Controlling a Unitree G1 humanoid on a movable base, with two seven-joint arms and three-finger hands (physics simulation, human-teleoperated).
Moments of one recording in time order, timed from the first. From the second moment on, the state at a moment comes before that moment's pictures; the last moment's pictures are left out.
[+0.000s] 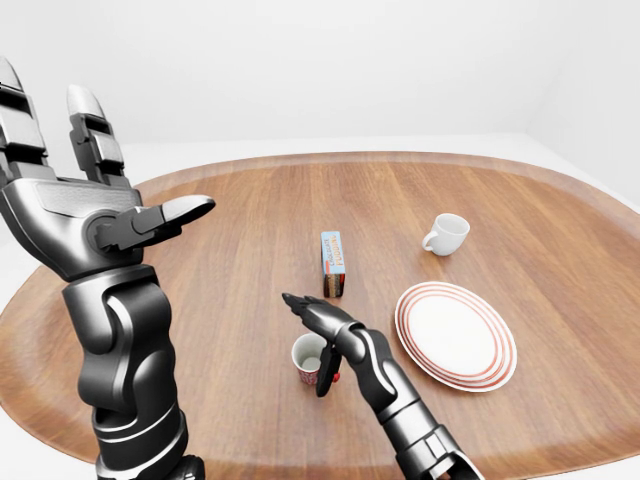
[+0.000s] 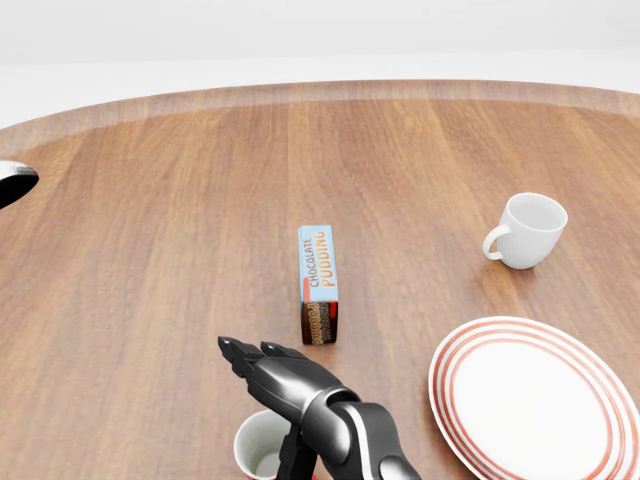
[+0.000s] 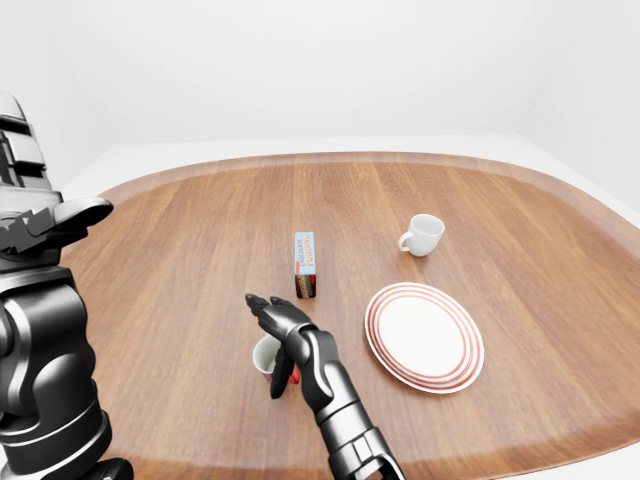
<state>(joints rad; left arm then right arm) -0.38 0.21 0.25 -0.57 -0.50 0.09 0.30 -0.29 0.15 0.30 0.35 -1.00 0.09 0.50</state>
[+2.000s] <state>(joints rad) -0.38 0.21 0.25 -0.52 -0.49 0.09 0.29 -0.62 0.19 0.20 0.98 -0.91 0.07 0.39</state>
